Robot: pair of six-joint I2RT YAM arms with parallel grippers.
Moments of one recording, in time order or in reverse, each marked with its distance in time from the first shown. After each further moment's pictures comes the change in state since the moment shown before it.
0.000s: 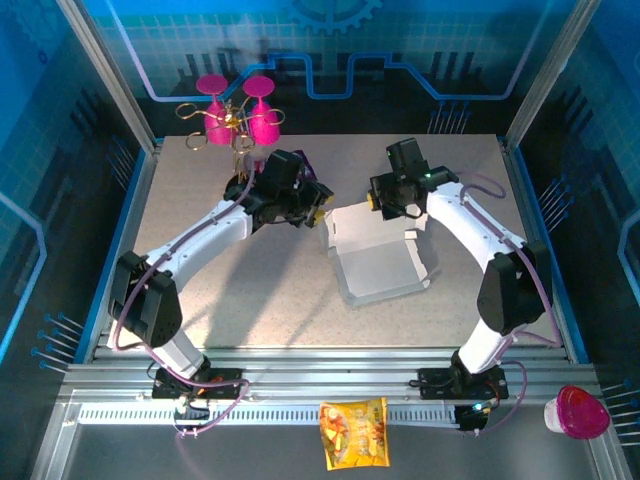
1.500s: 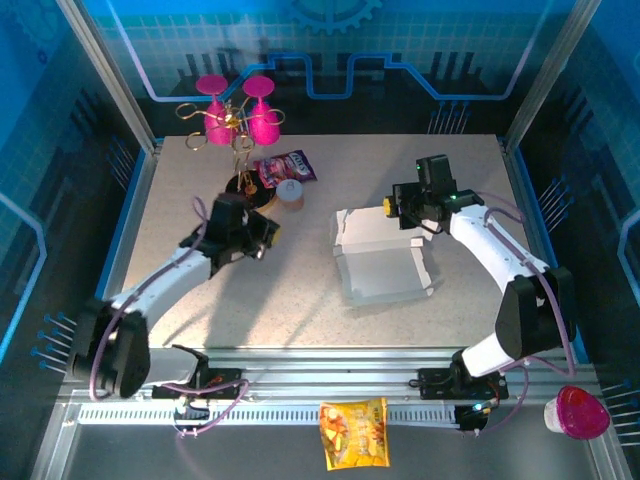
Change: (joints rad) left arm 0.212 -0.288 -0.637 0.334 0.033 0.013; right arm -0.117 -0.182 -0.258 0.183 -0.128 0.060
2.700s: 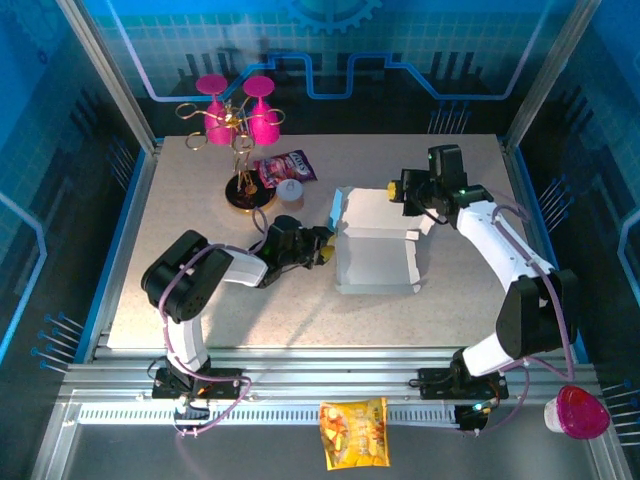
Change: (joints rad) left arm -0.232 0.491 -0.010 0.783 0.032 -0.270; right arm -0.047 0.000 0.016 0.102 -0.054 0.087
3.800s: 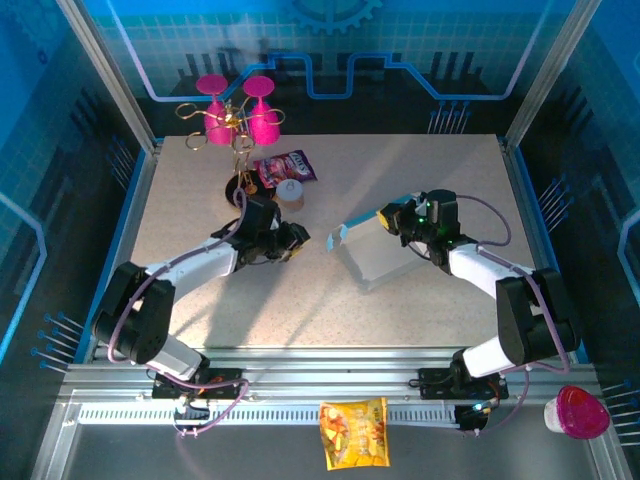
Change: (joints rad) left arm 0.109 -0.318 0.151 -0.791 -0.006 0.608; right arm 0.009 -0.036 -0.490 0.717 -0.130 -0.464
